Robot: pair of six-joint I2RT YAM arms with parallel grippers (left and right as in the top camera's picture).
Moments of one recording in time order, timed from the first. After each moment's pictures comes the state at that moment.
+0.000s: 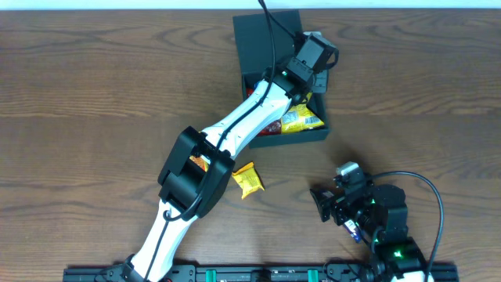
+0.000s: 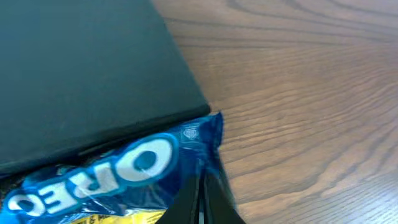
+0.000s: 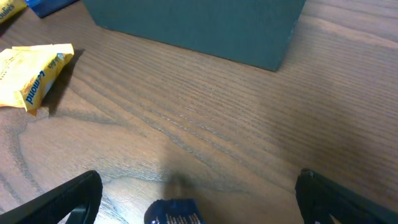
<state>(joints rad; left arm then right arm) -0.71 2.30 1.97 -0.49 -0.09 -0.56 0.14 0.55 0.06 -0.16 -0.32 -0.14</state>
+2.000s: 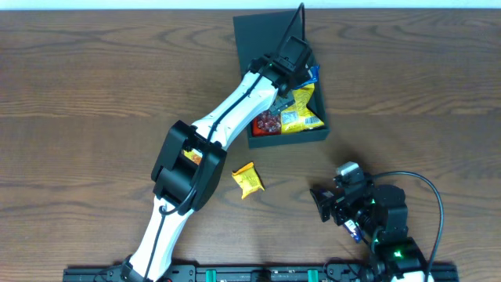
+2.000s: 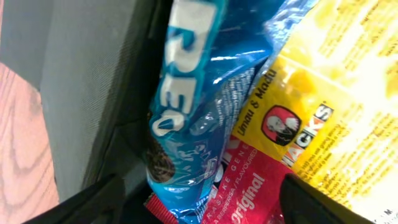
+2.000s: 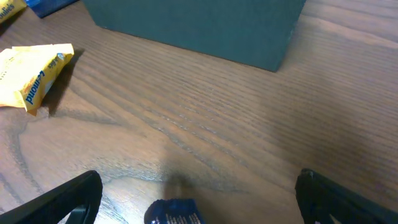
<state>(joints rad) -0.64 2.30 1.96 -0.83 -0.22 0.48 0.14 0.55 0.06 -0.16 -0.32 -0.14</state>
